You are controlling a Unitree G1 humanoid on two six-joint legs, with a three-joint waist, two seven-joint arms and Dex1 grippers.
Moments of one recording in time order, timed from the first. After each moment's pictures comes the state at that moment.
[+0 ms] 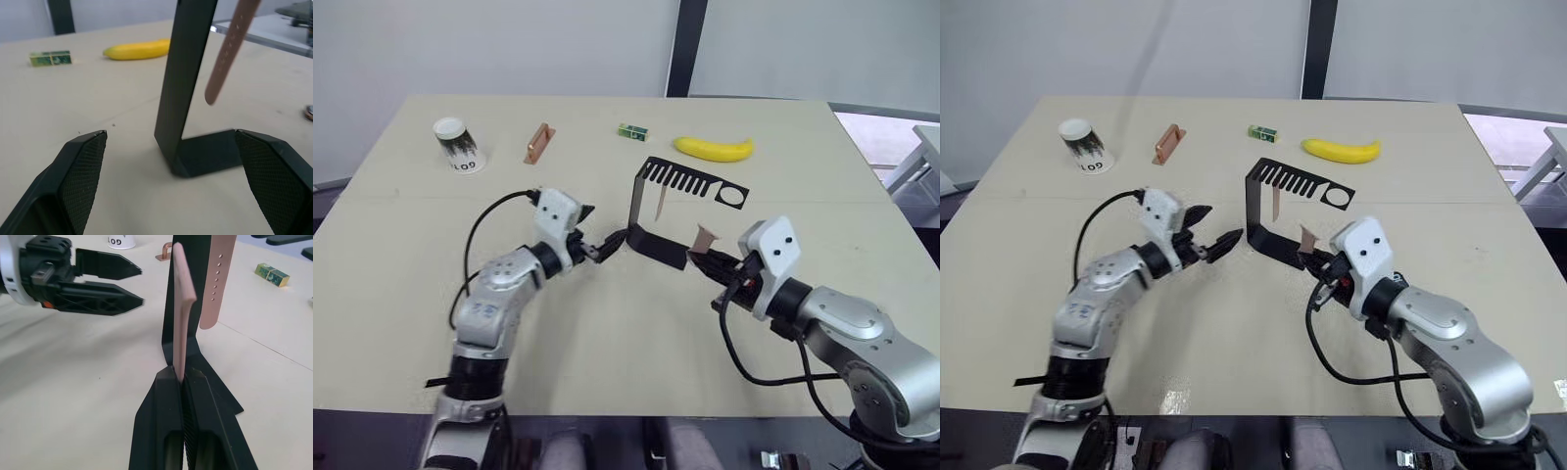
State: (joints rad) left arm -0.45 0.38 0.06 -0.19 -0.36 0.61 -0.58; right arm -0.23 -0.55 -0.12 -0.78 0.58 0.95 0.47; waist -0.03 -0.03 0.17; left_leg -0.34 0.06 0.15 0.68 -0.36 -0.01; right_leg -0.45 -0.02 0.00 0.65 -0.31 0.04
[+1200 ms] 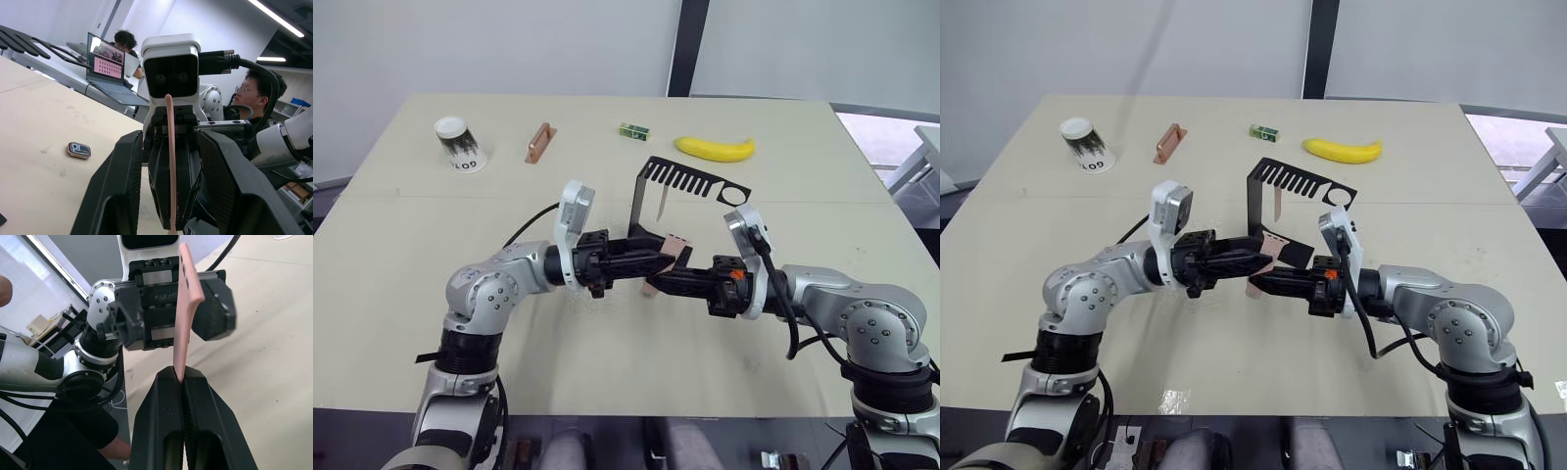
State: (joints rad) left arm -0.60 0.36 0.00 -0.16 -0.87 0.92 -0.93; right arm -0.46 -0.56 -0.08 -0.43 1.11 1.11 0.70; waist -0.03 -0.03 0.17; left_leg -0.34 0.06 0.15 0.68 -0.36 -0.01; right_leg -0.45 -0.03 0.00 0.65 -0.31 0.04
